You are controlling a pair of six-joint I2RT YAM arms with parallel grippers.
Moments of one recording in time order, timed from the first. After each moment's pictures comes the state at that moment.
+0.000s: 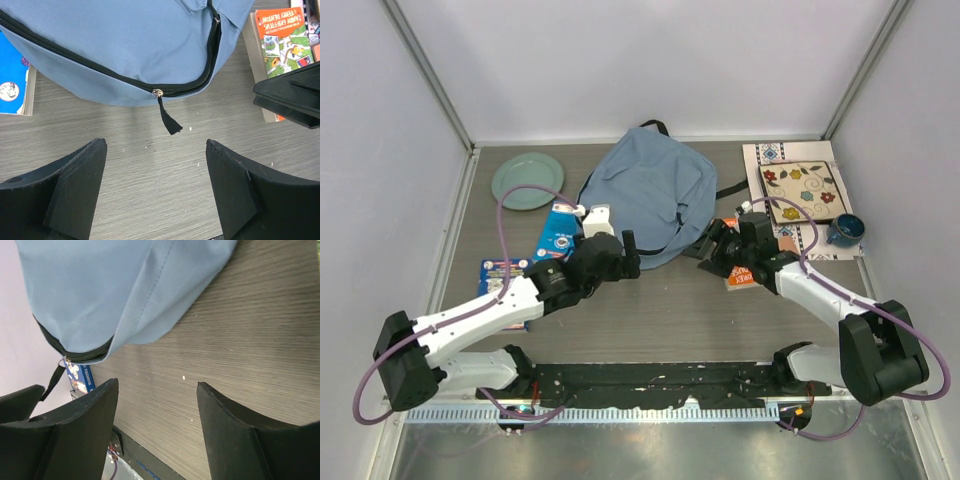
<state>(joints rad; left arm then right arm) -0.95 1.15 0.89 -0.40 -0.47 -0.74 0.35 1.25 0.61 -0.05 -0.35 0.92</state>
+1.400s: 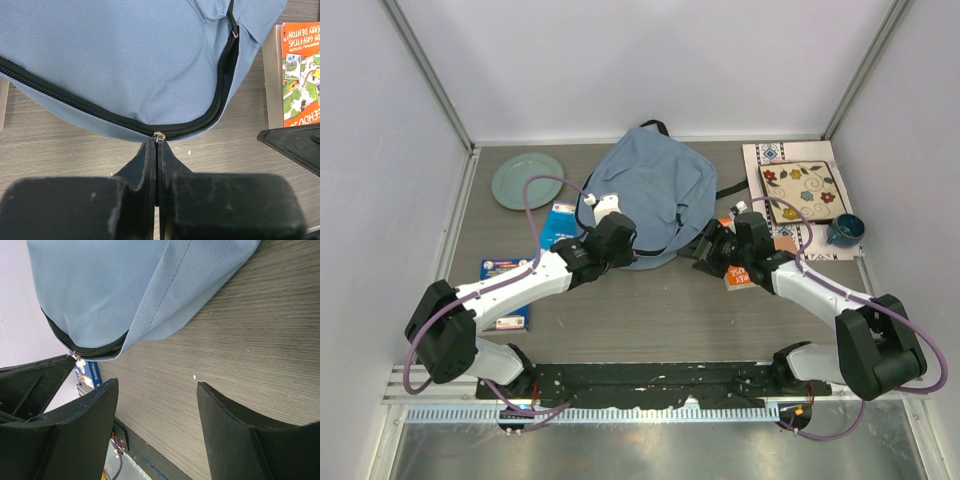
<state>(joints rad) -0.83 1.41 0.98 -0.34 -0.36 -0.80 0.38 1.28 0.61 0.01 -0.38 0.95</state>
